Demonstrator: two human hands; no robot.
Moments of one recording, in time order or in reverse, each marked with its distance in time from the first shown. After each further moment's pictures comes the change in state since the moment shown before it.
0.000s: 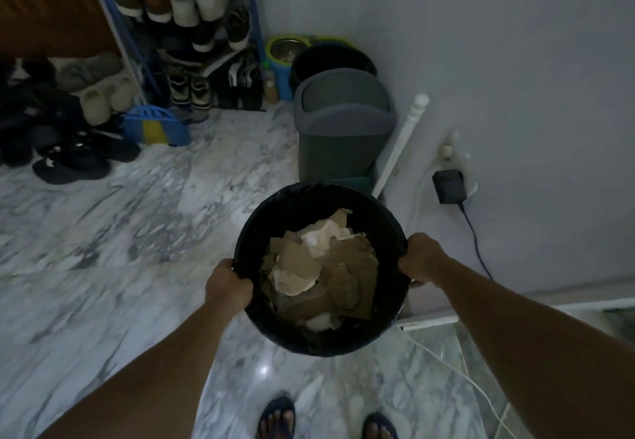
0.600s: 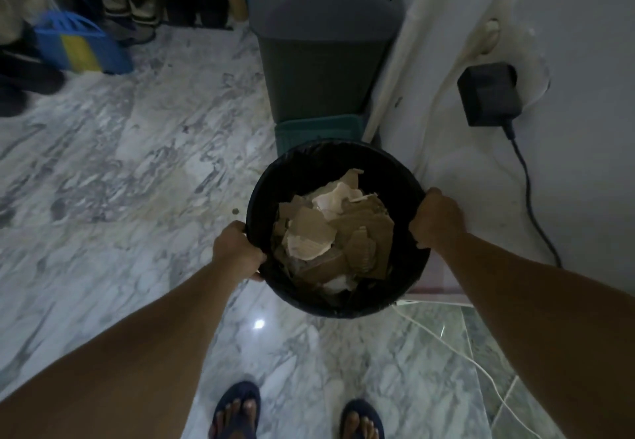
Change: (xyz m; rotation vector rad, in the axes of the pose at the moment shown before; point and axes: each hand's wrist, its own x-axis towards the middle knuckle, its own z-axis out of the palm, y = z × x) left_hand 0.101 -0.016 0.183 -0.102 -0.139 -0.122; right_hand 0.168 0.106 0.056 -0.169 0.233 -0.029
